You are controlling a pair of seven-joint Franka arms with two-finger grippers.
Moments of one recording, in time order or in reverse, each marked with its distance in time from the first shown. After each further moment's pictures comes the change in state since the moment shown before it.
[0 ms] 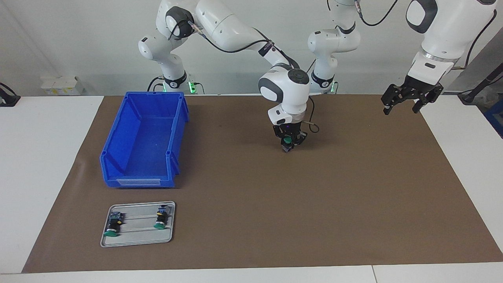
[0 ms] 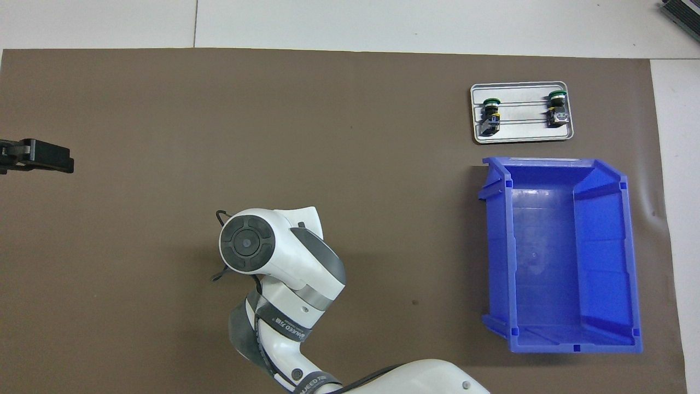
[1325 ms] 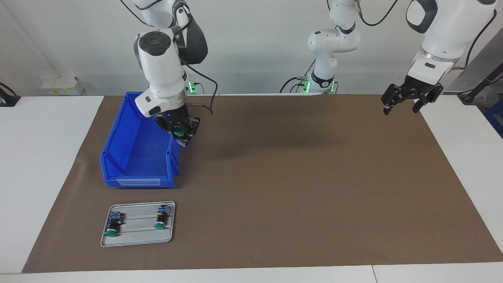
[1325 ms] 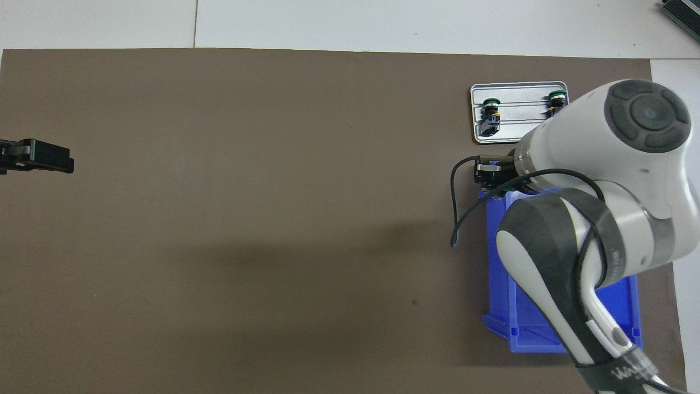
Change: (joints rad) left arm 0.000 -0.001 0.000 -0.001 0.000 0.000 0.000; right arm -0.583 -0.524 -0.008 -0.344 0.000 -0.284 -1.044
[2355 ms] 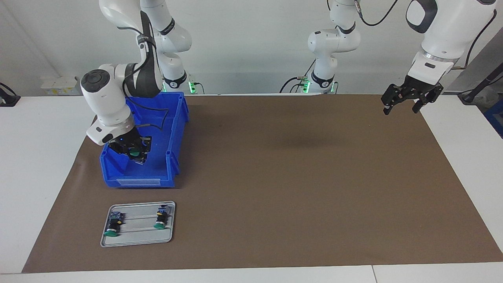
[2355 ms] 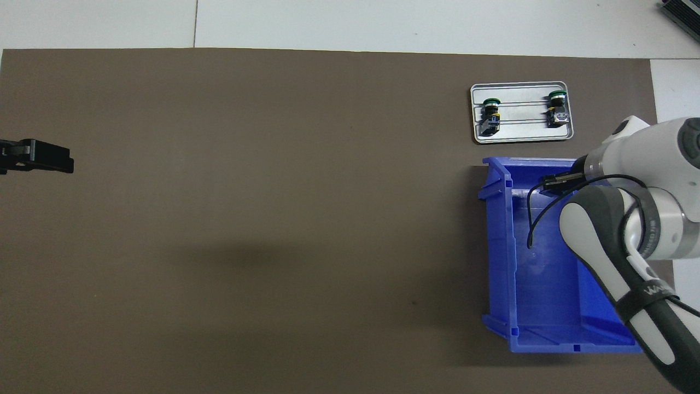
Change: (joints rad) left arm 0.000 0.000 0.000 0.000 0.000 0.000 0.000; right arm -0.253 0.082 0.002 -0.226 0.000 0.350 -0.480
